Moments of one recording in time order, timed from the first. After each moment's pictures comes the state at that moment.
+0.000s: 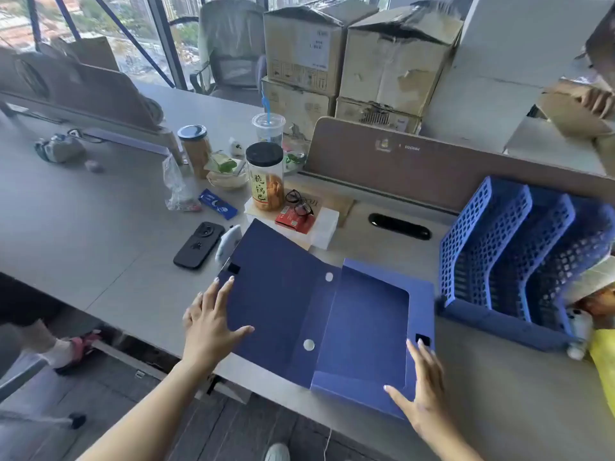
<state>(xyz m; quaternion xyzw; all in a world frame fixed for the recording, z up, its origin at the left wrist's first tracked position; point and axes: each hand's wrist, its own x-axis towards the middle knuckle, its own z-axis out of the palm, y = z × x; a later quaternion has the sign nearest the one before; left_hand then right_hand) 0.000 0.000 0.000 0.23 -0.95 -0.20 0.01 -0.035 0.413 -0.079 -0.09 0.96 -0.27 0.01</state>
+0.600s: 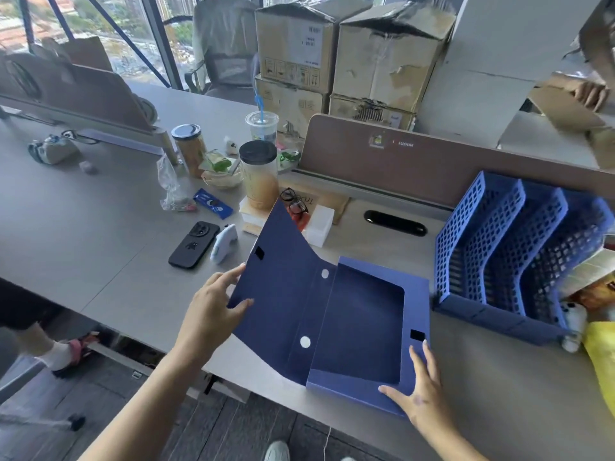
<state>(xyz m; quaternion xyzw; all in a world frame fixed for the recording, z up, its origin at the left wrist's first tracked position) -0.007 0.025 0.078 0.17 -0.91 -0.38 0.08 -0.034 0.412 -0.067 0.00 0.94 -0.32 0.11</state>
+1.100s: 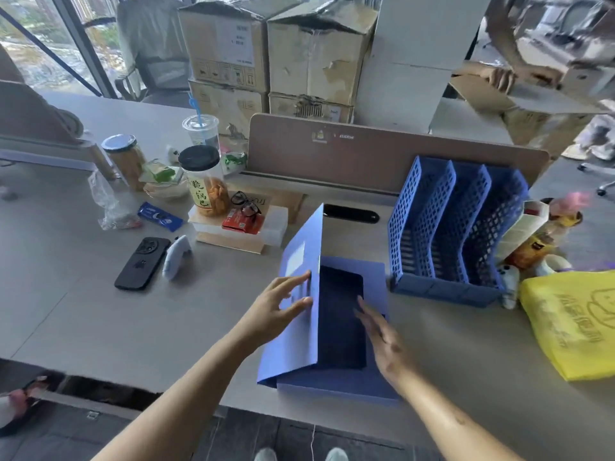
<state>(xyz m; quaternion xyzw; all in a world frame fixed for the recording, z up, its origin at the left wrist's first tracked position) -0.071 0.137 0.058 -0.02 -0.86 -0.49 -0.11 -0.052 0.387 0.014 0.00 0.78 -0.60 0.16</state>
